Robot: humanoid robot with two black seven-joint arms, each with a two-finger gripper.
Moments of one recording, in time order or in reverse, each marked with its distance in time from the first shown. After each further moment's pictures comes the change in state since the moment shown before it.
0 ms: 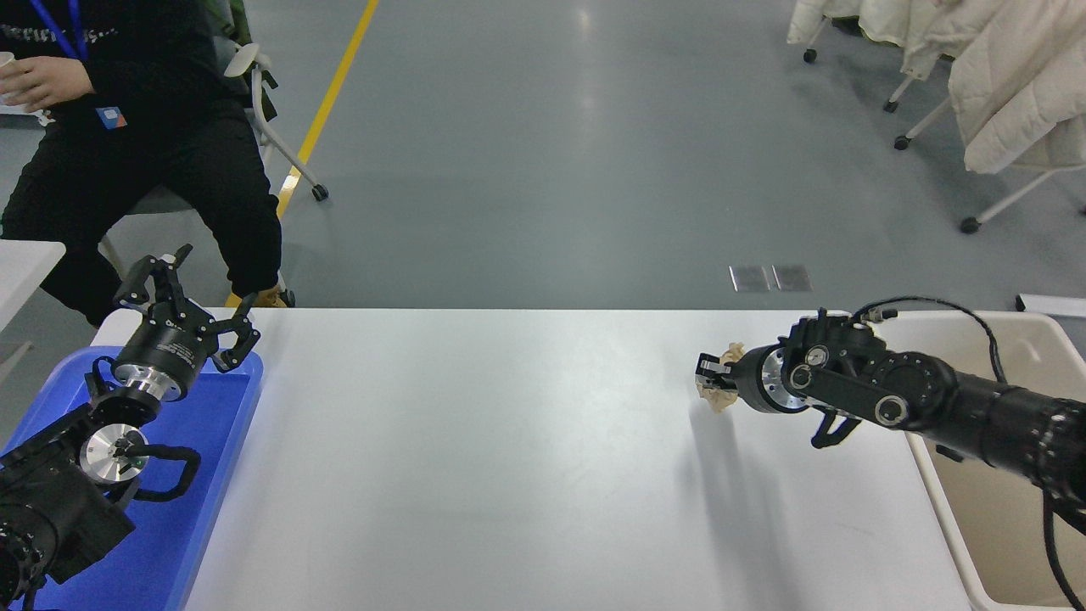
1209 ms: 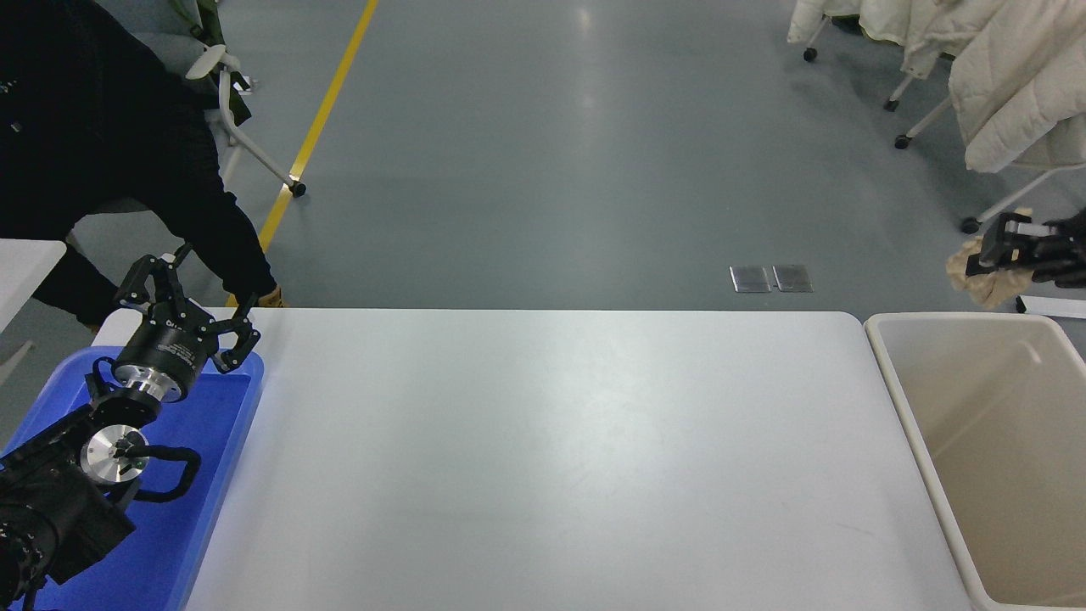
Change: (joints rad) left arm 0.000 0.000 0.000 0.000 0.000 0.000 0.000; right arm 0.355 -0.670 0.012 0.198 -0.005 0.411 -0.006
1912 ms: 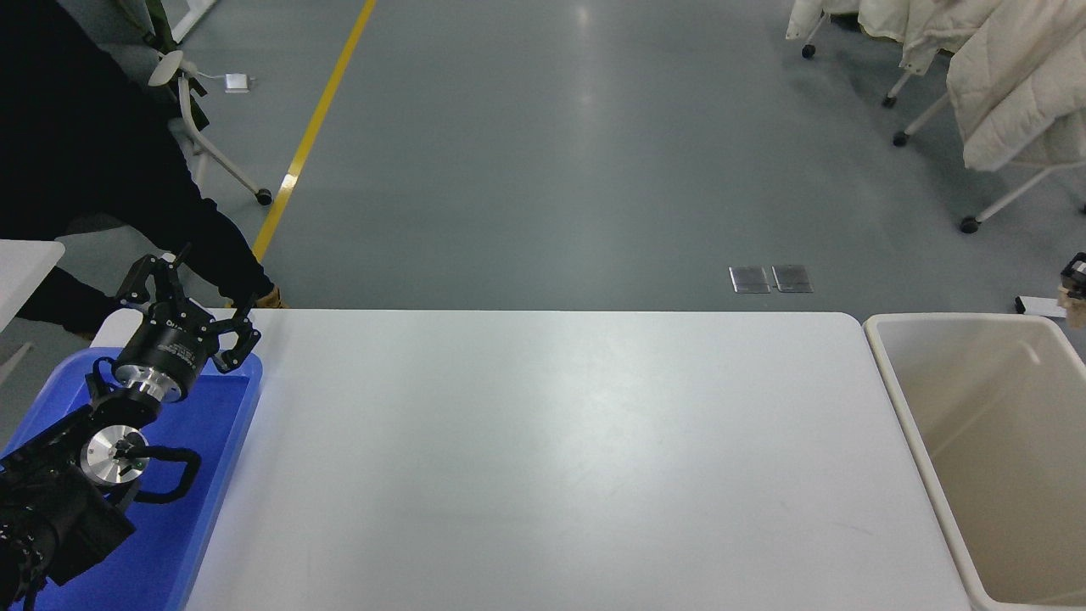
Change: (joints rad) left arm 0.000 0.000 0.000 0.000 0.000 0.000 -0.001; right arm -0.472 0.348 0.005 -0.464 0.004 -0.745 0.098
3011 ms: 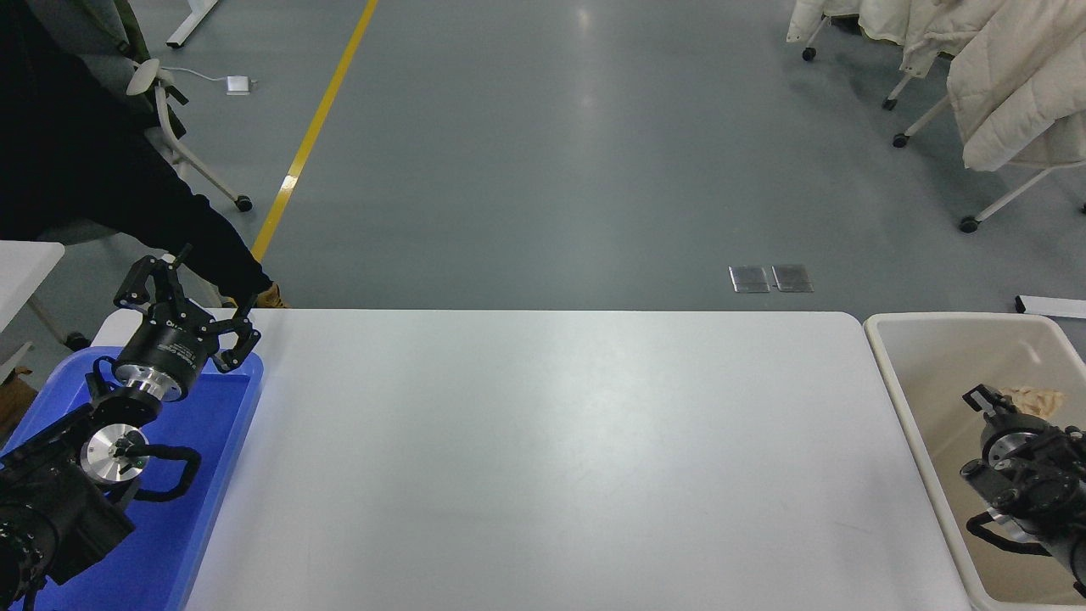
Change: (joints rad) left arm 0.000 0.000 0.000 0.000 0.000 0.001 0.000; right arm -0.297 0.442 -0.003 -0.501 0.240 -0.246 0.163
